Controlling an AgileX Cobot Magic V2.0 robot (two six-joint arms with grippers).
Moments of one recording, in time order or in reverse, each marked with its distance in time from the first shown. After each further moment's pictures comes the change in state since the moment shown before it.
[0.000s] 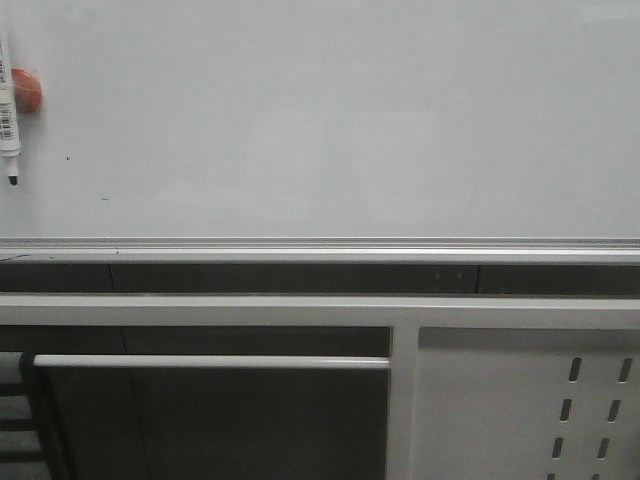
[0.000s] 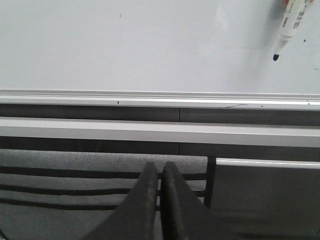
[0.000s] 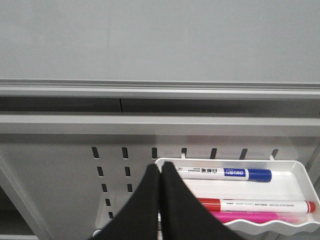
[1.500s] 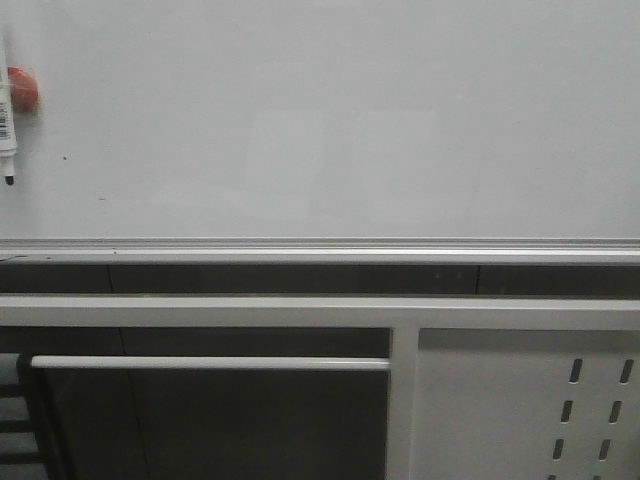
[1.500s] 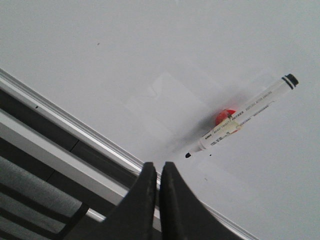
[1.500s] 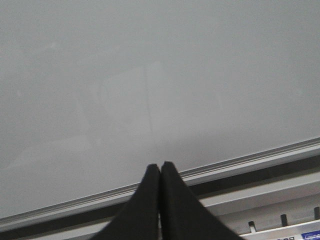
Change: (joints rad) left arm 0.000 0.009 -0.005 -0.776 -0.158 0.077; right arm 0.000 0.050 -0.038 0.135 -0.274 0.193
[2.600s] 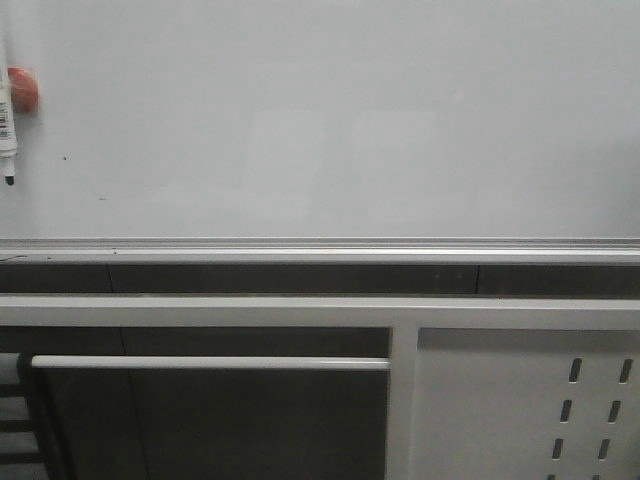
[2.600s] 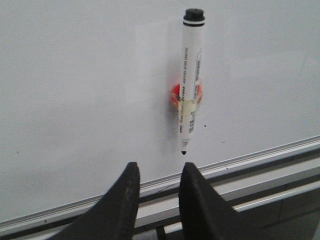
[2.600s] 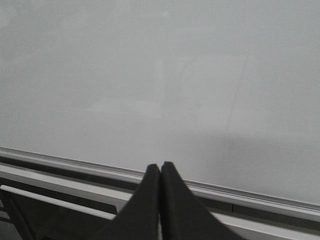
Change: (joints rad) left arm -0.175 0.533 -0.319 0.026 -0.043 0.812; right arm 0.359 0.078 -0.113 -0.212 0.040 0.000
